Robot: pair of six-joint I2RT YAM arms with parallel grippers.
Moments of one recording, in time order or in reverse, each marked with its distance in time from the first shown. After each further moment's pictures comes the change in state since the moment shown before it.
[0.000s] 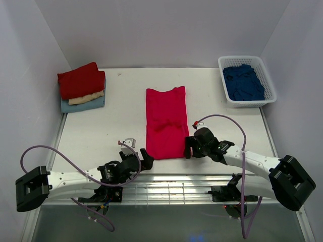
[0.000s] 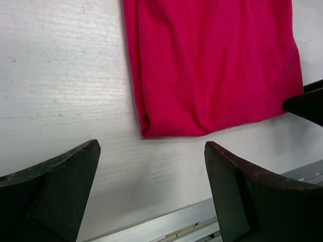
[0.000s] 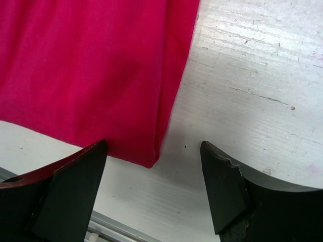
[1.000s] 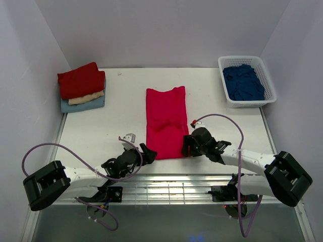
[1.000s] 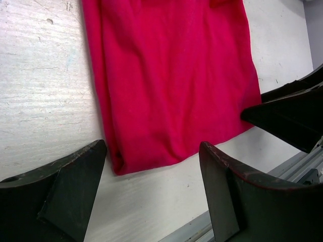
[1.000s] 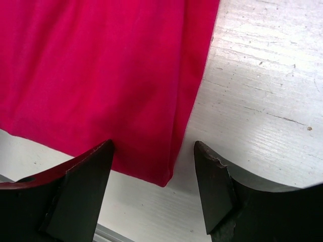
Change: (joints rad) left arm 0.198 0.190 -0.100 0.512 0.257 0.077; right arm 0.020 0.050 -0.003 0.102 0.018 0.034
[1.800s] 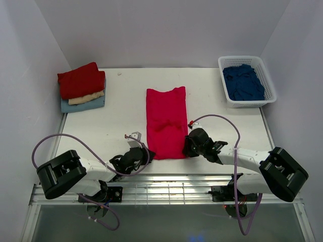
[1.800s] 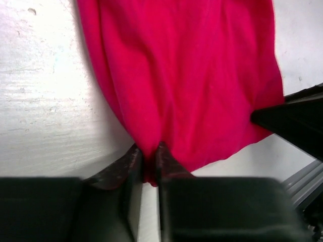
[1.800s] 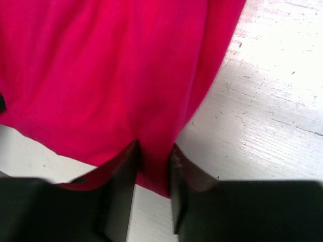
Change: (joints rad) left arm 0.004 0.216 0.079 0.056 0.016 -0.006; right arm 0.031 0.063 0.001 0.084 -0.014 0.017
